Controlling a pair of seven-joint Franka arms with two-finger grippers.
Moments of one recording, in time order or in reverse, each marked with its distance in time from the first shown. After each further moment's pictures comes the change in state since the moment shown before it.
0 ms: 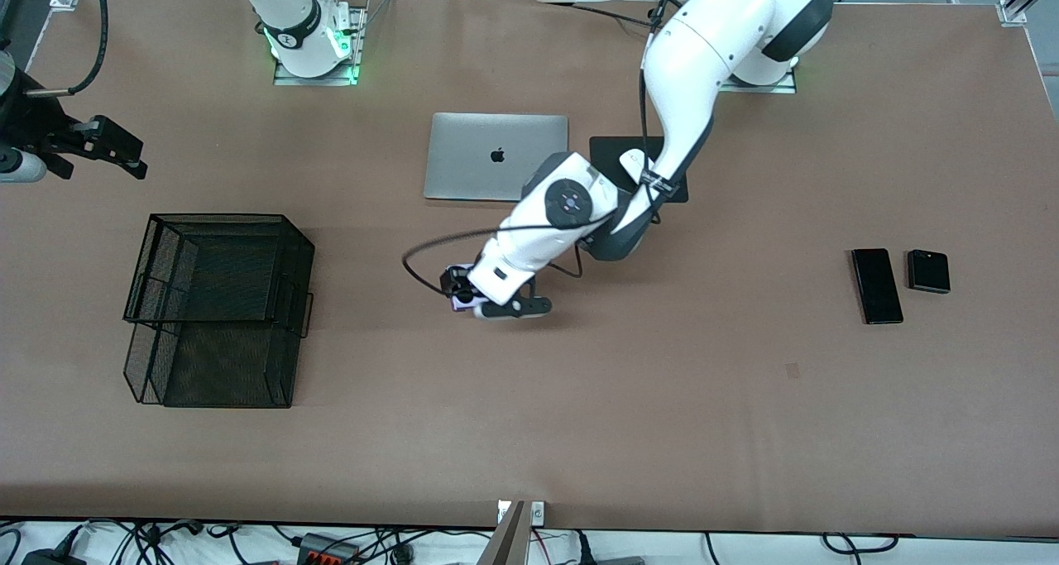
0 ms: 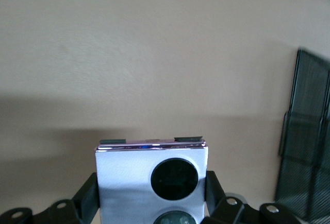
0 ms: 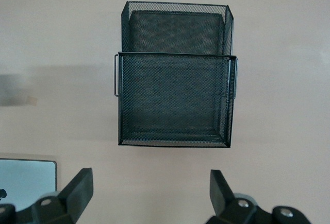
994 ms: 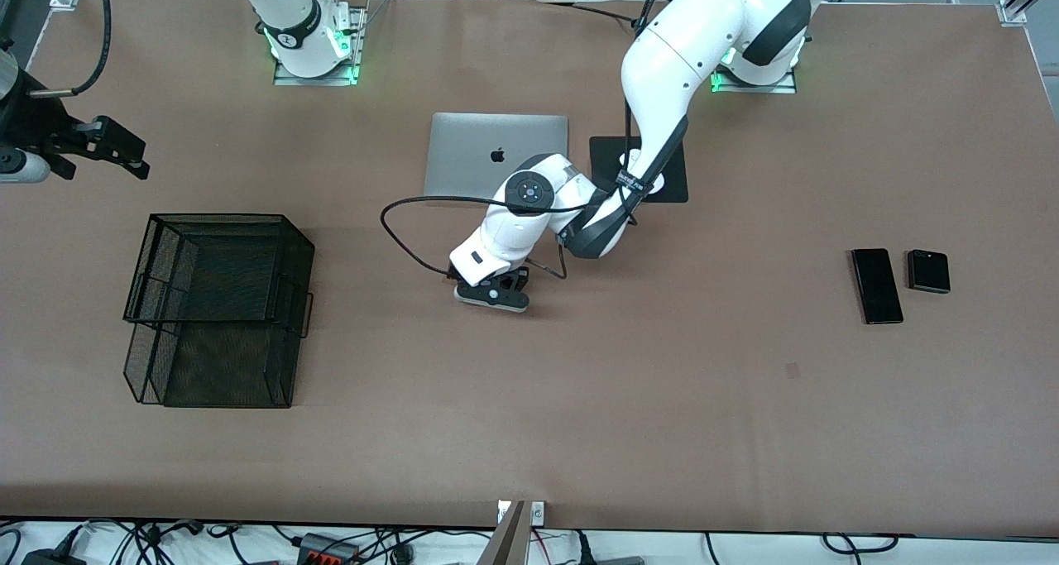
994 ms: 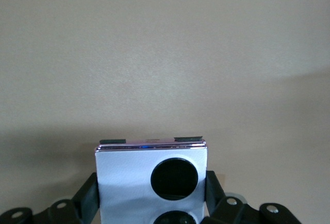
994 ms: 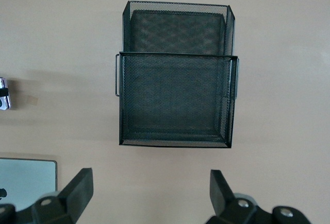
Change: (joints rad) left arm -0.077 0.065 0.078 -0.001 0.146 -0.017 0.076; right arm 0.003 0.001 0.000 0.000 0.000 0.000 0.000
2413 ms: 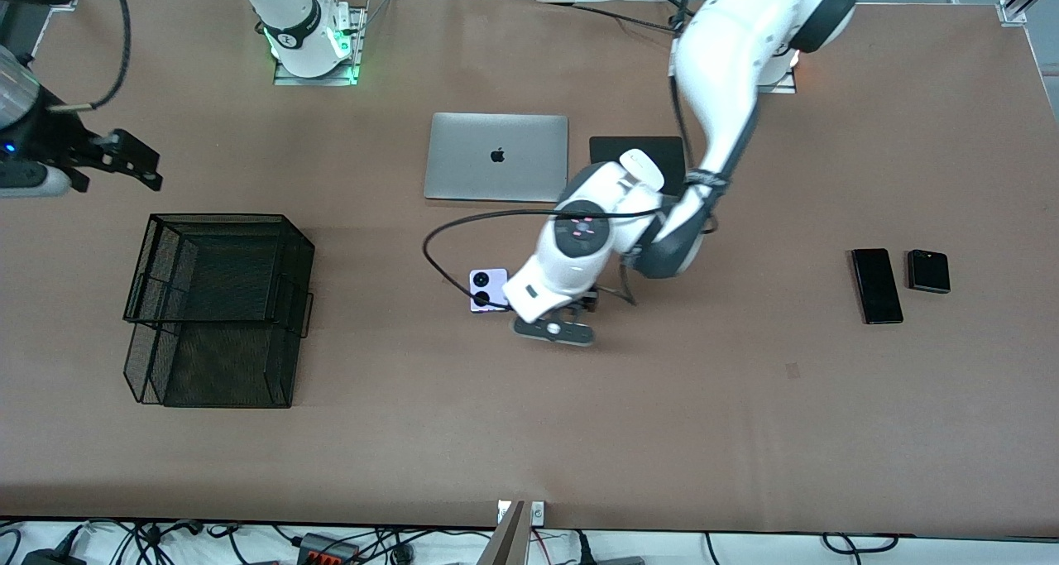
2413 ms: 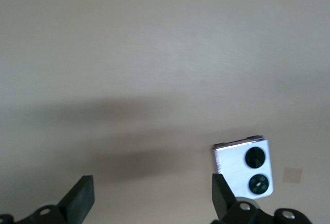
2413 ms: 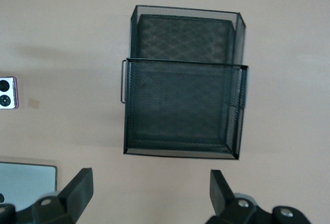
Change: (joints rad) left arm 0.171 -0.170 0.038 0.070 -0.006 -0.474 0.146; right arm 0.040 0.050 0.001 -0.005 0.000 0.058 0.000
